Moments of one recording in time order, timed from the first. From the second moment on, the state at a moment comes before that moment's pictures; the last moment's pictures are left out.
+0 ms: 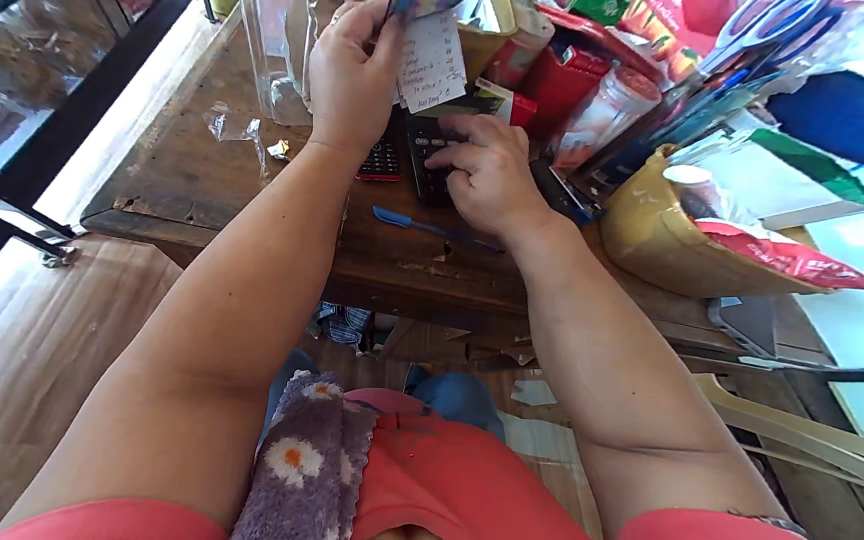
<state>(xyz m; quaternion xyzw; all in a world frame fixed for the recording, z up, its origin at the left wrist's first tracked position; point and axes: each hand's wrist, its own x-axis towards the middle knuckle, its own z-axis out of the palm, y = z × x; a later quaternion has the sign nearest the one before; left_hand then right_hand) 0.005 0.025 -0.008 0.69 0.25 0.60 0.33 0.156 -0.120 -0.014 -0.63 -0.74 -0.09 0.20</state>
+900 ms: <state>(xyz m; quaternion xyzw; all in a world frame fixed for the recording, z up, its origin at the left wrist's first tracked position) 0.004 0.009 -0.011 0.75 0.22 0.53 0.33 0.192 -0.130 -0.013 -0.62 -0.57 -0.07 0.53</state>
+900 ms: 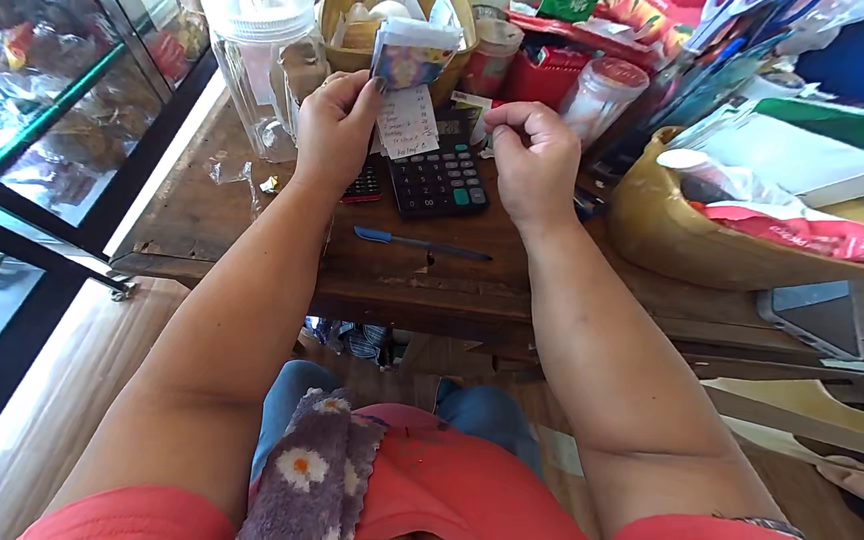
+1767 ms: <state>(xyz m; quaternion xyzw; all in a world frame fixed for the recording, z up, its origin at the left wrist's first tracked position) 0.004 0.001 -0.008 0.77 0.23 0.49 0.34 0.181 -0.122 -0.027 -0.55 -0.67 -0.14 0.48</state>
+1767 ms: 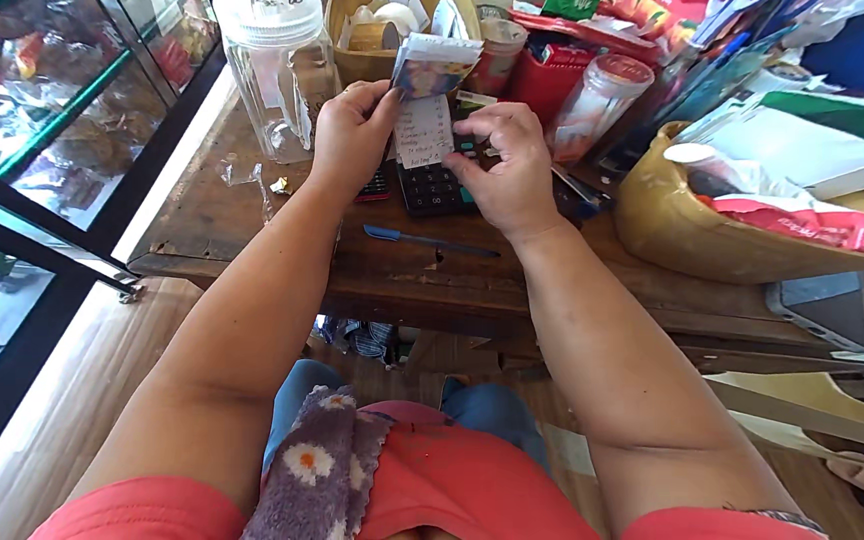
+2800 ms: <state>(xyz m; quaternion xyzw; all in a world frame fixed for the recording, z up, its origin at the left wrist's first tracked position) 0.003 -0.006 -0.013 0.85 0.12 0.43 0.26 0.185 -0.124 -0.020 -0.59 -0.60 -0.15 0.52</state>
